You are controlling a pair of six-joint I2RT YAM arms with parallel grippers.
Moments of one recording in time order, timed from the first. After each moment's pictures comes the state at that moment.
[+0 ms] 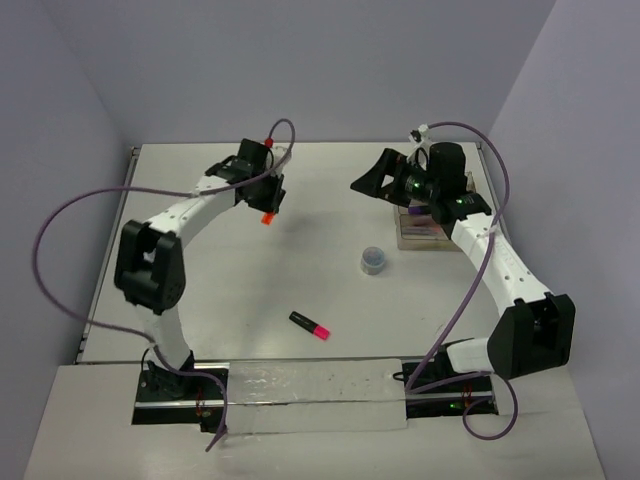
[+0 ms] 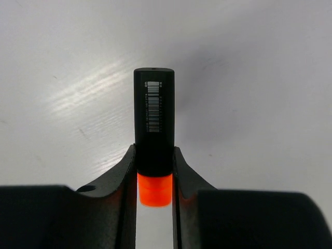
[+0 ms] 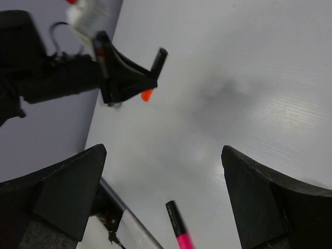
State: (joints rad) left arm -0.44 1.93 1.55 -0.60 0.08 -0.02; right arm 0.19 1.33 1.14 -0.23 -0.57 0.59
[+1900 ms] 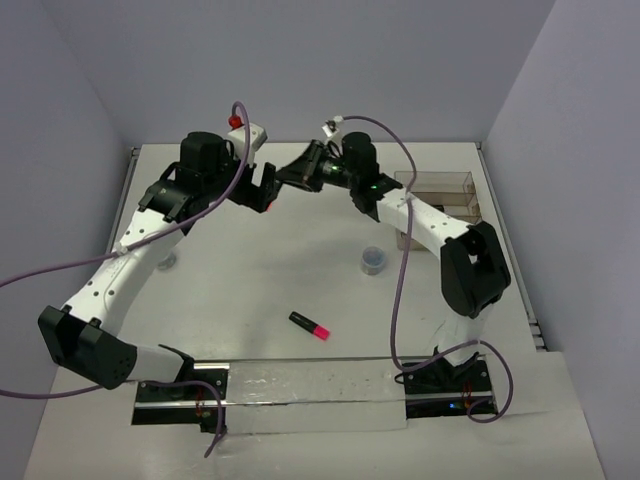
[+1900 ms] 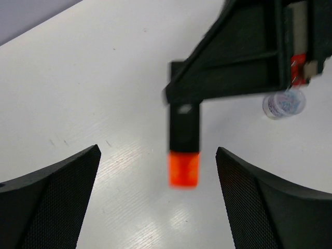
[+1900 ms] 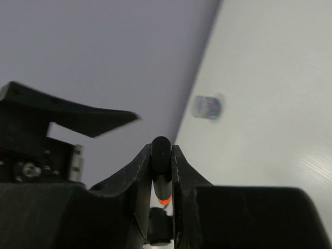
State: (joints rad) left arm -0.45 1.37 1.42 -0.57 0.16 0.07; right arm 0.53 1.79 1.40 0.25 -0.58 1.07
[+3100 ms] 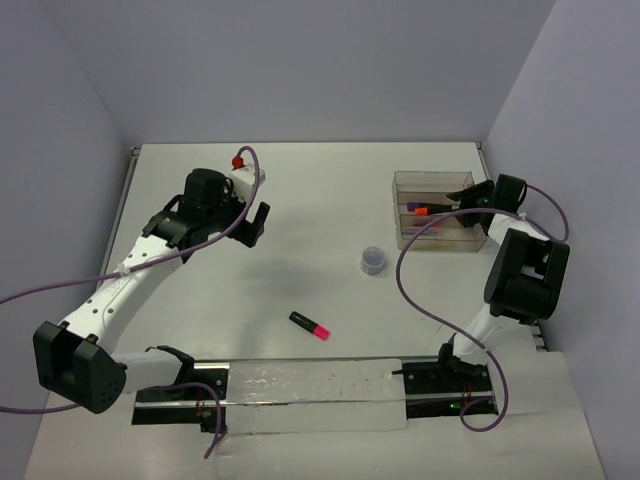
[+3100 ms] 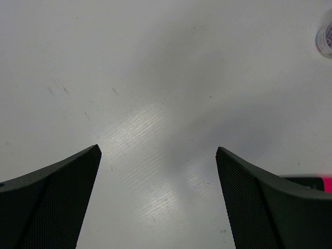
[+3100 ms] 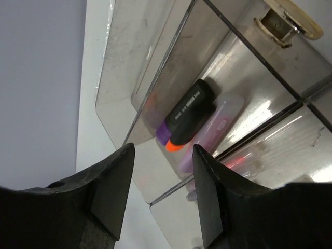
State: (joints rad) left arm -0.45 1.24 1.12 -0.54 0.08 0.16; right arm -0.38 1.69 0.98 0.05 -0.36 0.96
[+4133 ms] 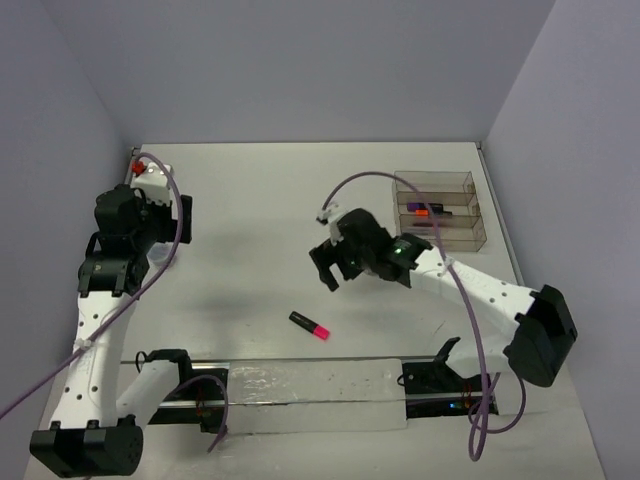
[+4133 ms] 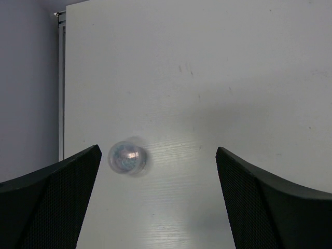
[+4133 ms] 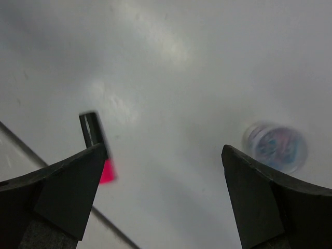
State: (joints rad) left arm -0.04 0.89 1.02 -0.56 0.03 0.19; right arm 0.79 1.28 1.00 -0.47 -0.03 0.12
